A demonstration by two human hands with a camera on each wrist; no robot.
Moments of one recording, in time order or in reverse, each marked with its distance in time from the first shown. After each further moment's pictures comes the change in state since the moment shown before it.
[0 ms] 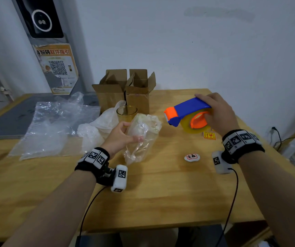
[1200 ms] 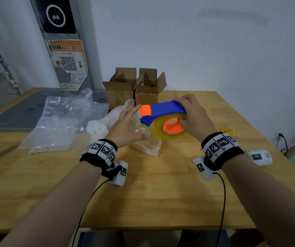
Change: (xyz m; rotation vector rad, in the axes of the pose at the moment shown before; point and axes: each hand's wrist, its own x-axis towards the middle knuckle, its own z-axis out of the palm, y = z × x) left_hand 0.014 0.005 -0.027 0.443 0.086 0.263; right_hand 0.010 -0.105 0.038 0.113 -0.175 -0.110
